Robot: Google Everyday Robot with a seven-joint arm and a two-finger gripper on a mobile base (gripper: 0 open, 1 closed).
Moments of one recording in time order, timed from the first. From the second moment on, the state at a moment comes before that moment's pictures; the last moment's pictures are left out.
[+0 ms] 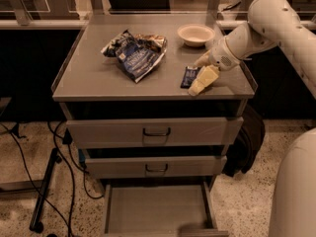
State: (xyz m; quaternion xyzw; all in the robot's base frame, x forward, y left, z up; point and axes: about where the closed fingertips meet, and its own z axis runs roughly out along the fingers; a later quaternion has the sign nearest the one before) arm 0.698 -0.143 0.811 -0.56 0.76 0.16 0.29
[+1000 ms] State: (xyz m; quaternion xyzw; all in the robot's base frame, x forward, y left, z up) arm 0.695 -0.140 0.845 -0.56 0.77 0.15 0.28
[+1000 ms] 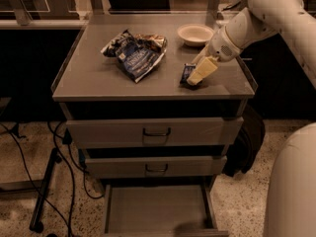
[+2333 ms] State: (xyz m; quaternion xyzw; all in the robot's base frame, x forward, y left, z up) arm 0.693 -0.137 0.880 -0.56 0.76 0.14 0.29
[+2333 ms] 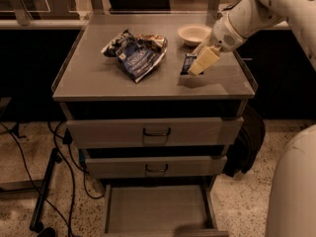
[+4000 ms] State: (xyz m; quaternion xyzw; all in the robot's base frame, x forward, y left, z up) arm 0.701 -0.141 0.875 -0.56 0.77 0.13 0.29
